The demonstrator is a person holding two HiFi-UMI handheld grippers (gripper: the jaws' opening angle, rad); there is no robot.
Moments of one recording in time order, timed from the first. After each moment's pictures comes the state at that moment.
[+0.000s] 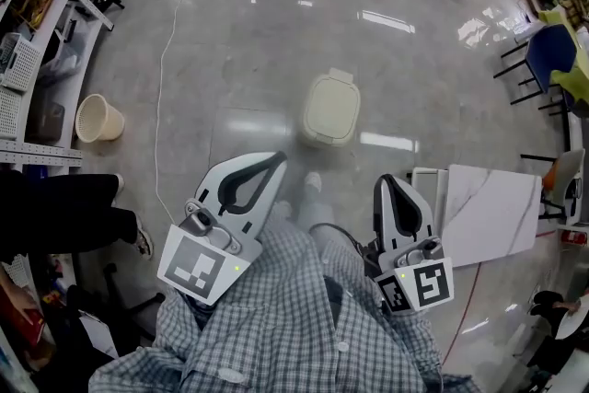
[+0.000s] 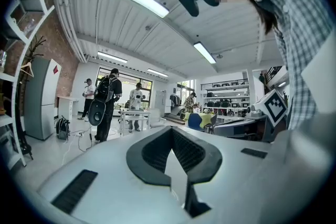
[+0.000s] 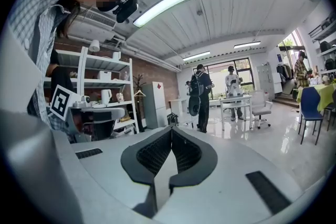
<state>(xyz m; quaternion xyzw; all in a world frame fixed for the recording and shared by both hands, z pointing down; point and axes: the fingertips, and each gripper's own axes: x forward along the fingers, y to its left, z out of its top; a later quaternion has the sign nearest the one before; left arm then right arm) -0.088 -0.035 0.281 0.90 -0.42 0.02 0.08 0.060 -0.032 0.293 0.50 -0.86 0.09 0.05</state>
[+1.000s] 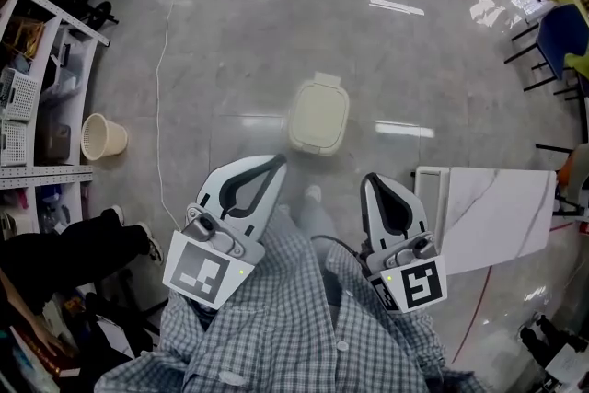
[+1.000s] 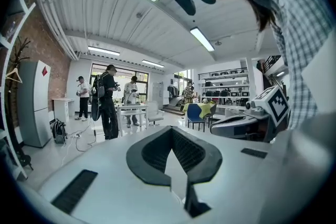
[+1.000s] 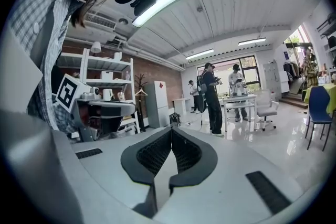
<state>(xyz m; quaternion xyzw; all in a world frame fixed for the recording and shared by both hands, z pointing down) 0.005 -0.116 0.285 0.91 -0.41 0.09 0.06 0.124 -0.108 0.304 0.46 -0.88 0.09 0.06</state>
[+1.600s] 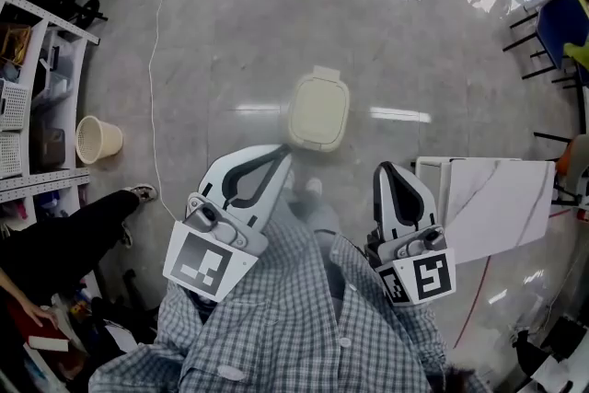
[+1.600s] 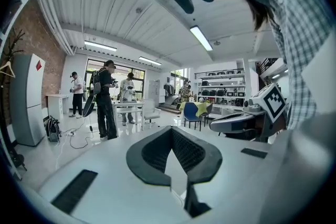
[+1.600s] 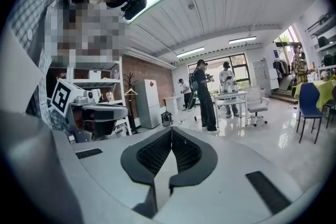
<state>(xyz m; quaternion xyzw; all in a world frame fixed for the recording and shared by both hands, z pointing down) -0.003 -0.151 0.301 0.92 -0.38 0.11 0.07 0.130 -0.143 0.313 0.51 -0.85 0.11 0.06</state>
